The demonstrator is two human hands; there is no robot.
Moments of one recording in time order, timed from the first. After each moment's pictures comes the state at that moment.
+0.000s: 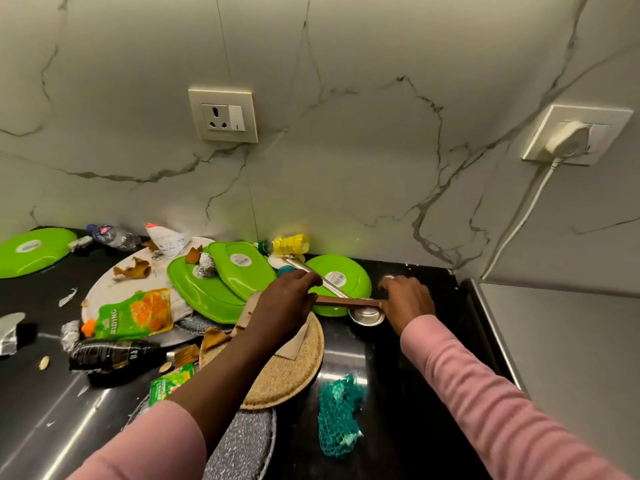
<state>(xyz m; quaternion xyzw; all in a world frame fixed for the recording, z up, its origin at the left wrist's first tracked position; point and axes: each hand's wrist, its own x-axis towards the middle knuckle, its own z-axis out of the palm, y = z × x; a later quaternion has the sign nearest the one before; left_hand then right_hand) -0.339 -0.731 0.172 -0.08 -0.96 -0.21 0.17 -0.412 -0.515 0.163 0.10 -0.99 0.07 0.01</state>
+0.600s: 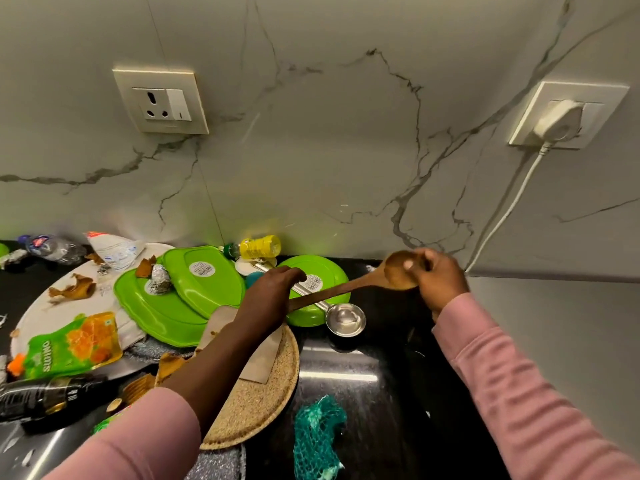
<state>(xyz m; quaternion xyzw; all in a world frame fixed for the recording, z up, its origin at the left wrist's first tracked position) -0.417 -0.731 0.140 -0.10 -0.96 -0.21 0.14 -0.463 -0.454 0.176 -0.07 -0.85 0.53 0.05</state>
